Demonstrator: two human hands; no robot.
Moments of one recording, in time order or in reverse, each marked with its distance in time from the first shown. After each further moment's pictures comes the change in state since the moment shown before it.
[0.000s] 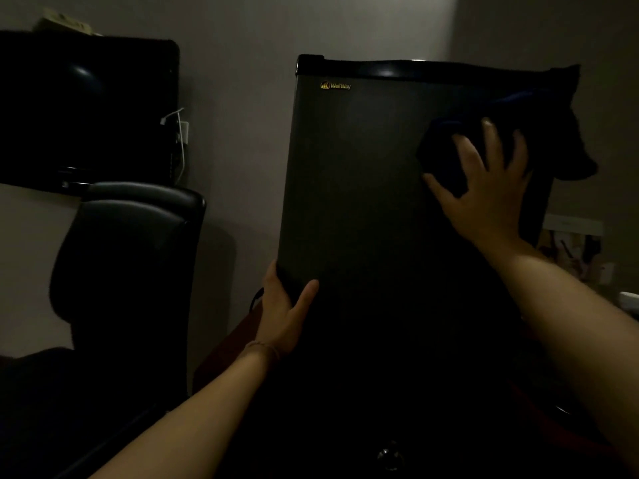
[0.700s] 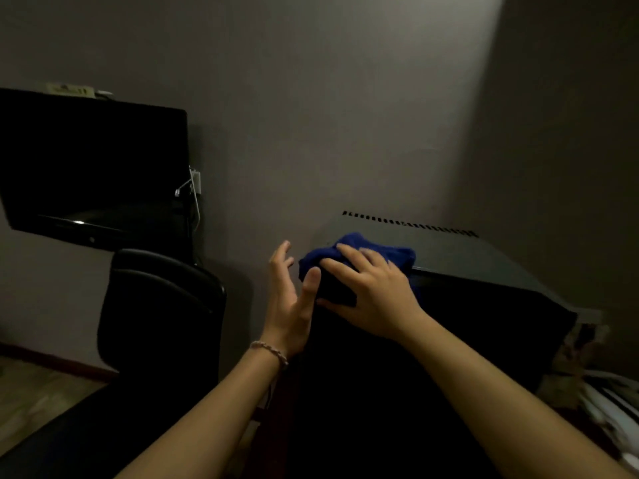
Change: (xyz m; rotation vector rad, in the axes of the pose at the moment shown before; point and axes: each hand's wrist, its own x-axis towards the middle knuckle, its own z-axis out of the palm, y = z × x) left_hand 0.172 0.308 -0.063 -0.067 0.105 0.032; right_hand 0.221 -0.145 -0.014 0.202 -0.721 -0.354
